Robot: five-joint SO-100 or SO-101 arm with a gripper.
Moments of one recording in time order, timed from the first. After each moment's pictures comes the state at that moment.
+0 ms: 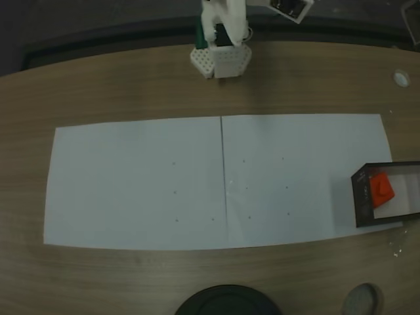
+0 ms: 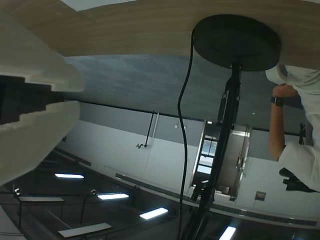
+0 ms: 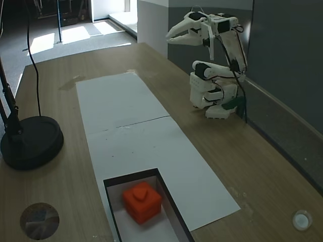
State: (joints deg) arm -2.5 197.9 132.0 74.0 -6.6
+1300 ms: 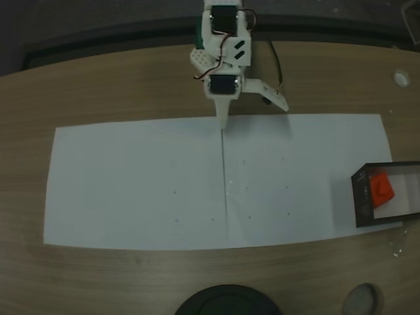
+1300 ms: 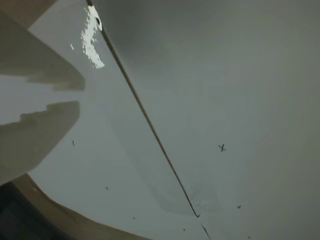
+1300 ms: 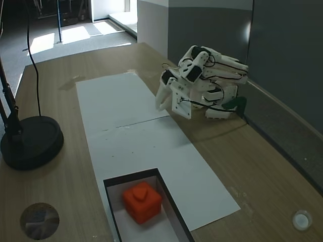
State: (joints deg) arm 3.8 197.9 176.2 71.7 5.8
